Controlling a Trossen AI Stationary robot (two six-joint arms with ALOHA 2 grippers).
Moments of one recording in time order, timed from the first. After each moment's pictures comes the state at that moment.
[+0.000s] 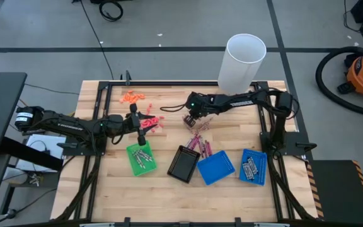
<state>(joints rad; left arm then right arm) 0.03 0.96 0.24 0.56 -0.32 0.19 -0.32 1.87 1.16 -0.30 0.13 0.31</state>
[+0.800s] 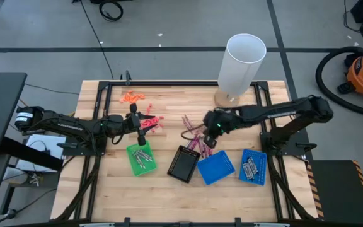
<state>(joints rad) 0.03 0.96 0.24 0.56 -0.32 0.18 0.03 1.38 1.04 -0.61 0.10 0.53</state>
